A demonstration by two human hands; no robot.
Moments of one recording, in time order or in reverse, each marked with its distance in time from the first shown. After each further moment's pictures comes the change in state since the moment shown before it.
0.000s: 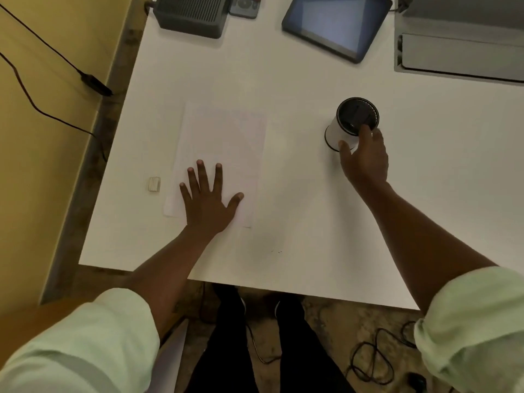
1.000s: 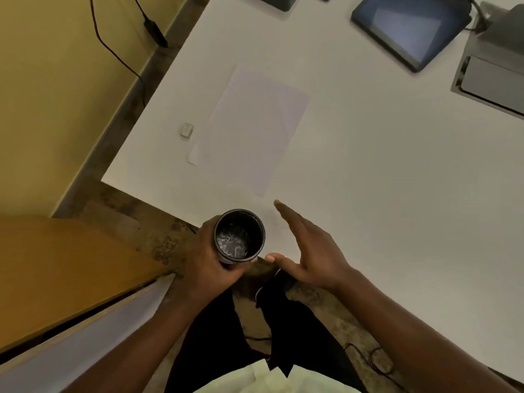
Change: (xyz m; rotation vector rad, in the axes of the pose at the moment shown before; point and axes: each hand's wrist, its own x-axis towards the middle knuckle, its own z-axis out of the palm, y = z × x) left_hand -0.221 0.031 0.006 -0.825 0.281 -0.088; right_hand -0.200 -0.006 -0.018 0.052 -0.685 -0.877
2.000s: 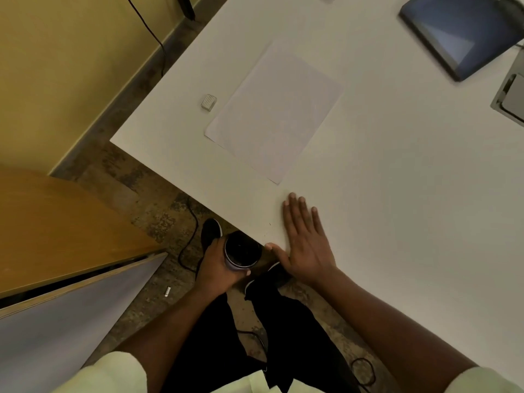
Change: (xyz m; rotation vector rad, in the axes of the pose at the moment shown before) left_hand -0.042 -0.106 0.074 0.012 -0.151 -0.509; right_hand 0.016 0.035 0.075 -0.431 -0.162 0.050
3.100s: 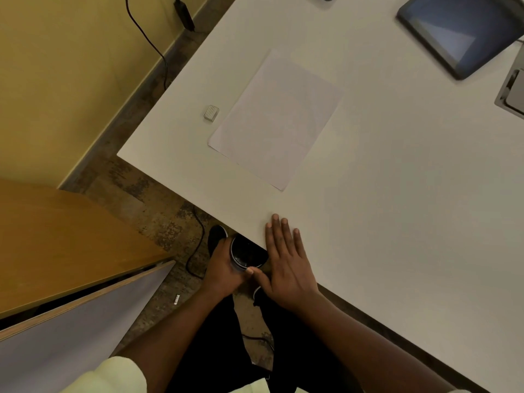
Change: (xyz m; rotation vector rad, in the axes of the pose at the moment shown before) left_hand 0.001 0.016 -0.018 -0.119 0.005 0.099; right_hand -0.010 -0.057 0.017 0.079 -0.038 0.007
